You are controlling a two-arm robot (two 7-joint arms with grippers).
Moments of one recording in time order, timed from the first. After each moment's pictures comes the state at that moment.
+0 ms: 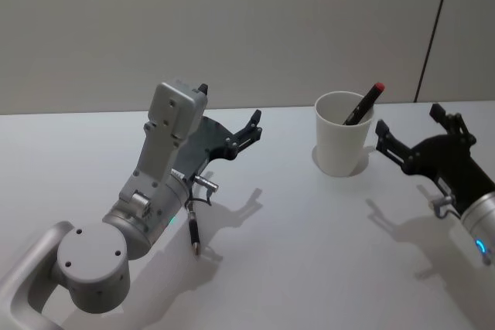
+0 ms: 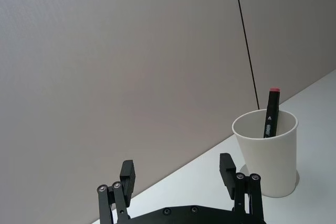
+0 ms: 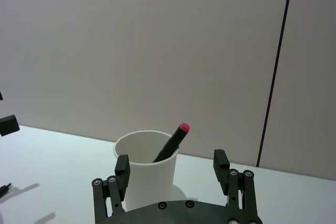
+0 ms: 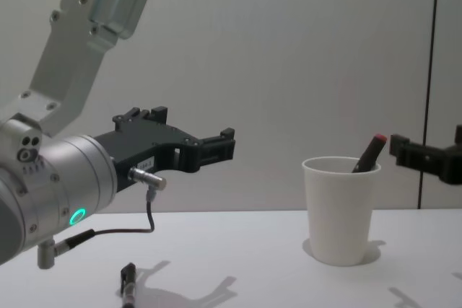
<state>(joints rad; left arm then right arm) -0.24 0.38 0.45 -1.63 -0.20 0.01 -0.01 0.01 0.32 -0.22 -1.73 0.28 0.00 0.08</state>
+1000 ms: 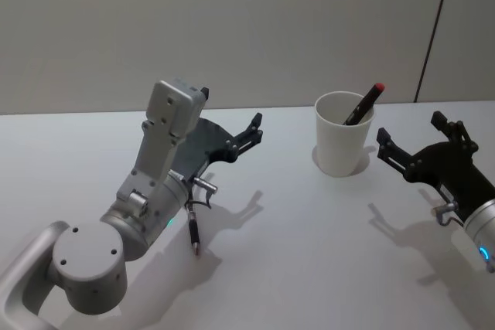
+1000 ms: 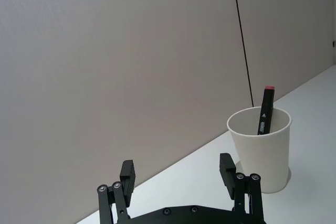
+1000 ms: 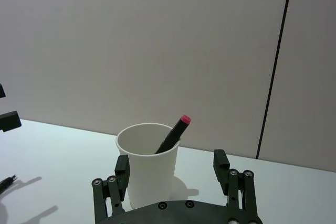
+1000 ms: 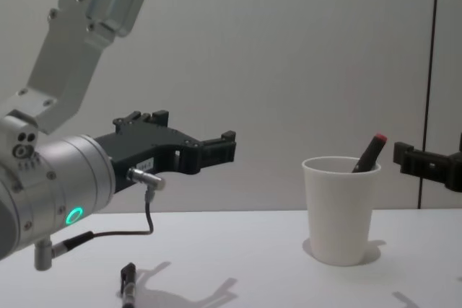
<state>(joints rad) -0.23 0.39 0.45 -1.64 -0.23 0.04 -0.03 -0.01 0.34 -0.23 -1.77 0.29 0.03 0.07</state>
